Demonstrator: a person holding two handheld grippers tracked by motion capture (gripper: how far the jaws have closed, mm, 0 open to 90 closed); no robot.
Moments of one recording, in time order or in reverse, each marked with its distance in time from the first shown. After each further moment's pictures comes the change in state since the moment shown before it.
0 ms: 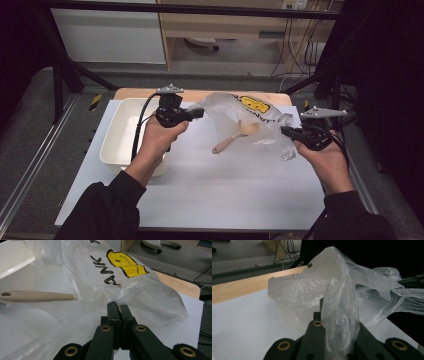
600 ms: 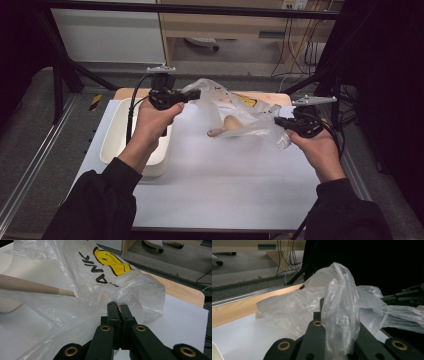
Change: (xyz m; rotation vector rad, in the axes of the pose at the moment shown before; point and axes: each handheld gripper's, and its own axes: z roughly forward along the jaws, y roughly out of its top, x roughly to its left) left arm 0.003 0.043 -0.023 -0.077 0.006 -0.010; right arm 0.000 0.029 0.020 0.018 0.006 0.004
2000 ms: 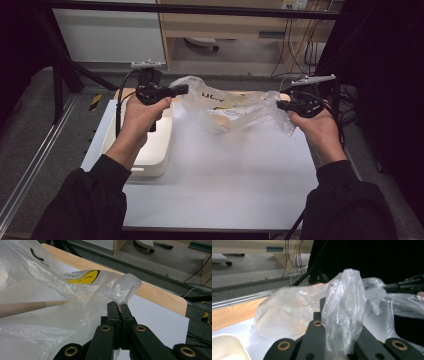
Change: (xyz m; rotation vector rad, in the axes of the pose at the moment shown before) left arm 0.023 -0.001 -0.015 -0.008 0.031 -0.023; right arm -0.018 0.041 0.007 0.023 -0.058 -0.007
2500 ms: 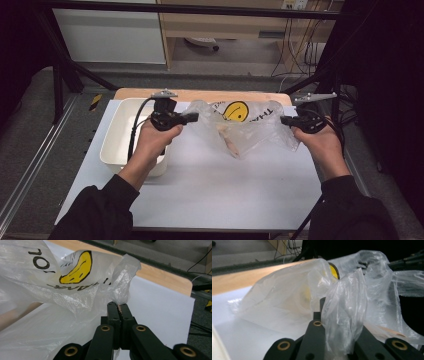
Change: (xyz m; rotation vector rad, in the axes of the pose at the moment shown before) left arm -0.015 -0.067 0.033 0.124 -0.040 0.023; right arm -0.006 -0.046 0.006 0.051 0.007 0.016
